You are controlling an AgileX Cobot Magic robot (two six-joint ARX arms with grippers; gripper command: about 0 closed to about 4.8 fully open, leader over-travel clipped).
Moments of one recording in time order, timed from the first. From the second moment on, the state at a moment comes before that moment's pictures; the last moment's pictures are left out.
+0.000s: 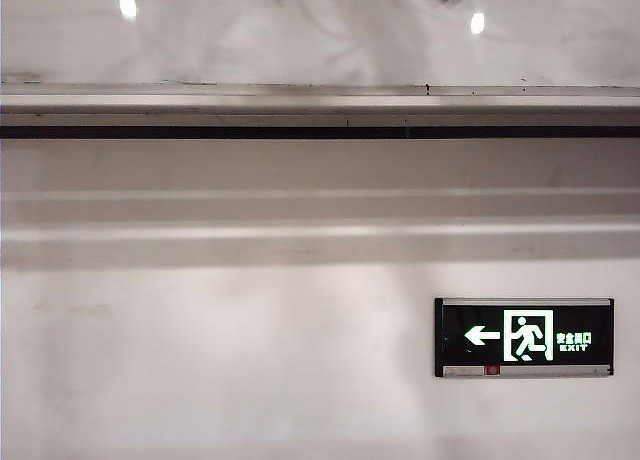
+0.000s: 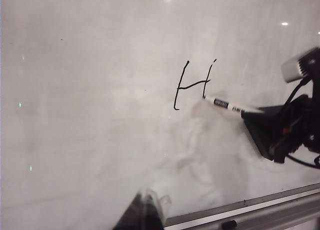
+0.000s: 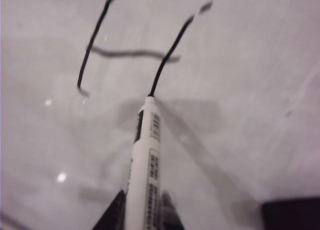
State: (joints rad) left arm -0.18 0.80 1.25 -0.15 0.18 -0.04; right arm 0.65 1.98 2.57 -0.57 0.31 -0.27
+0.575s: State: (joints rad) left arm -0.18 0.80 1.25 -0.15 0.18 -0.04; right arm 0.66 1.91 2.57 -0.51 0.37 -0.27
